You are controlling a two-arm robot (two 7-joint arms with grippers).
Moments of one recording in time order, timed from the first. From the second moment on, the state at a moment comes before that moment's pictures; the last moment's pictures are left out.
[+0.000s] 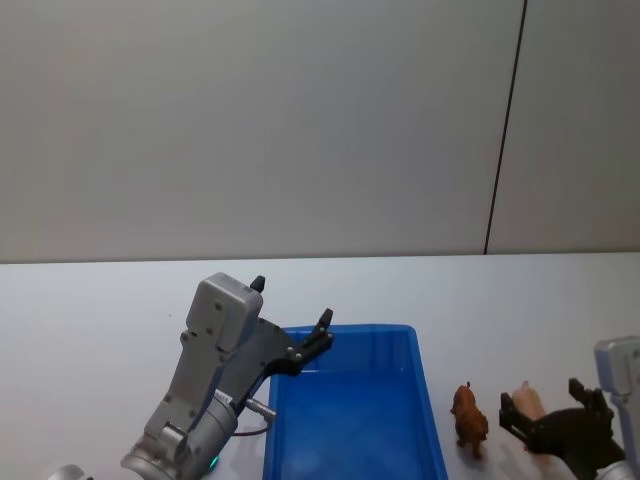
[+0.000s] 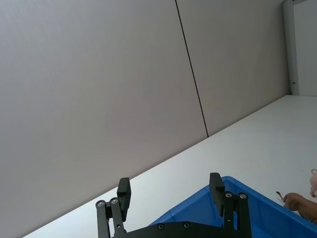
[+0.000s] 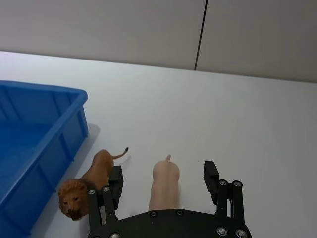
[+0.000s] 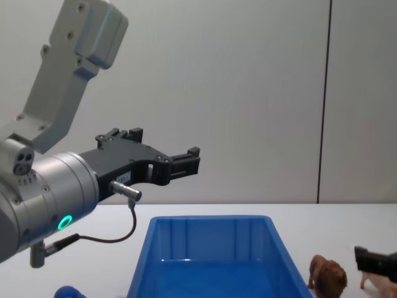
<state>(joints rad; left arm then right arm) -0.24 0.38 0.45 -1.63 -0.20 0.01 -0.01 0.02 0.27 -0.25 -1.62 0.22 0.24 -0.06</state>
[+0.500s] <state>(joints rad) -0.24 0.38 0.45 -1.63 -0.20 0.01 -0.01 0.01 0.24 -0.25 -1.58 0.24 0.28 -0.09</state>
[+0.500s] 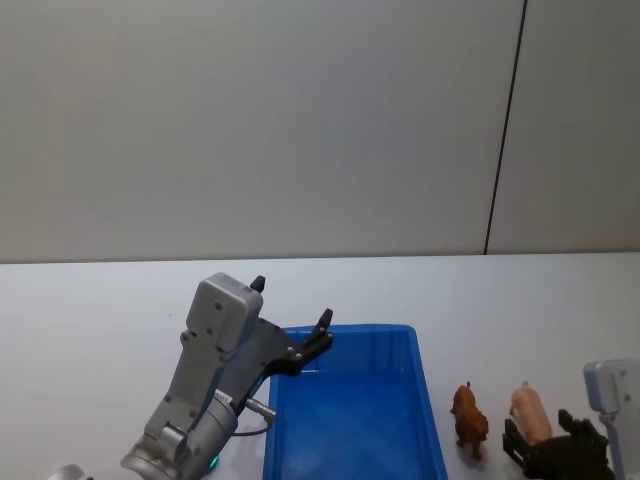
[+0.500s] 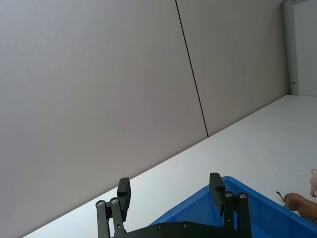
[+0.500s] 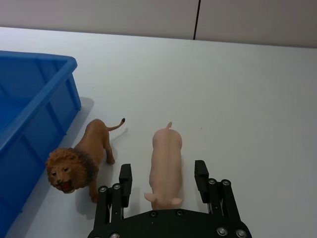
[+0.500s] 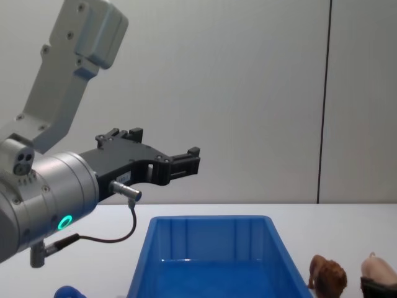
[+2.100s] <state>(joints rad) -0.24 0.38 0.45 -1.63 -0.20 0.01 -0.01 0.06 0.20 -0.28 -1.68 0.16 0.19 0.11</state>
